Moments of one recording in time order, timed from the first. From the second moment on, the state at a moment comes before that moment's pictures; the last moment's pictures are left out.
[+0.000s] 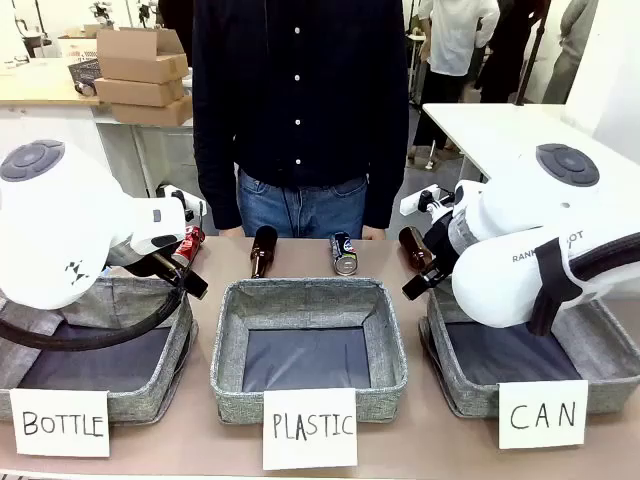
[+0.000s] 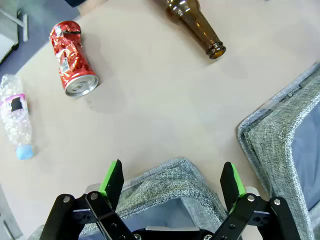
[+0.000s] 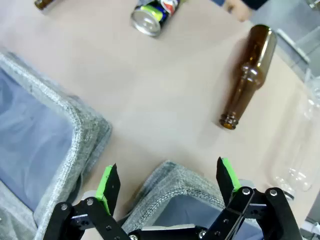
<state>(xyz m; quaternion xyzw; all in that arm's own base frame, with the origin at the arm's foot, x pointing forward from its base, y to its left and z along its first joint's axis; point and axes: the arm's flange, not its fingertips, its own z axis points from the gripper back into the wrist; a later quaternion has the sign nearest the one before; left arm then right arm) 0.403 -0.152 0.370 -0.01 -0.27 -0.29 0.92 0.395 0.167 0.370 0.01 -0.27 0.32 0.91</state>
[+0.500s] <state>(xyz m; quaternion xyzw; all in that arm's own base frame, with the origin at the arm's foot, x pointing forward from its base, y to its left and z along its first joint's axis) 0.403 -0.153 0.370 -0.01 -0.27 -0.29 0.92 0.395 0.167 0.370 0.01 -0.27 0.32 0.91</state>
